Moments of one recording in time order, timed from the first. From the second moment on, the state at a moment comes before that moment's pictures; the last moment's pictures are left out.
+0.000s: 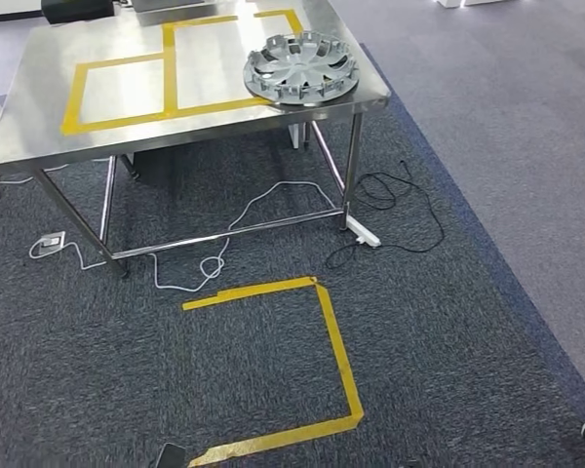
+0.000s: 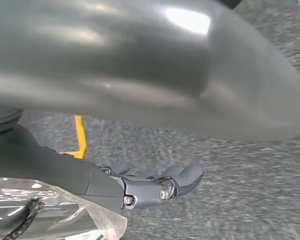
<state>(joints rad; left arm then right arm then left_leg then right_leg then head) -0.05 -0.20 0.70 -0.22 -0.90 0.31 -0.42 -0.07 0.22 -1.33 -0.23 1.26 -0.21 -0.26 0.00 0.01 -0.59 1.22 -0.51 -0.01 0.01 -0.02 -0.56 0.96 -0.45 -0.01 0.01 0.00</state>
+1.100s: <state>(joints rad) -0.05 -0.21 0.70 -0.22 -0.91 0.32 -0.43 -0.06 0.21 -1.31 -0.23 1.27 -0.20 -0.25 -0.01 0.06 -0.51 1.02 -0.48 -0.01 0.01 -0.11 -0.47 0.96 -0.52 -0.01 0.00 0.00</state>
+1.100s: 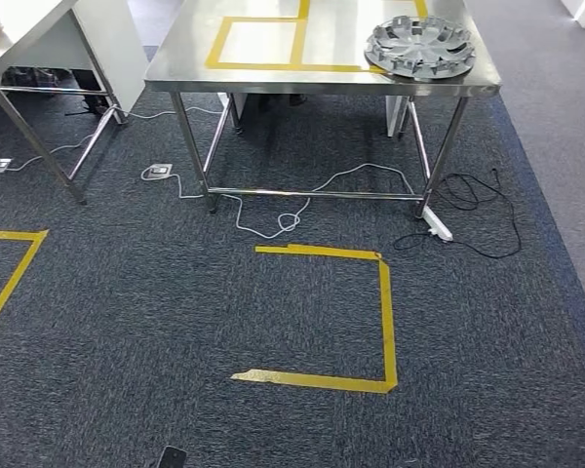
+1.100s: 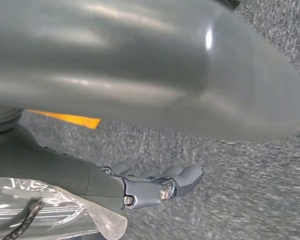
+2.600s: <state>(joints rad) -0.03 -0.20 0.77 -0.22 -0.82 0.30 -0.43 -0.07 0.24 -1.23 -0.22 1.40 -0.23 -0.24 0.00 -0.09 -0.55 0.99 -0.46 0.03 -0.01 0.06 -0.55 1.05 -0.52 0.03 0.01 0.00</state>
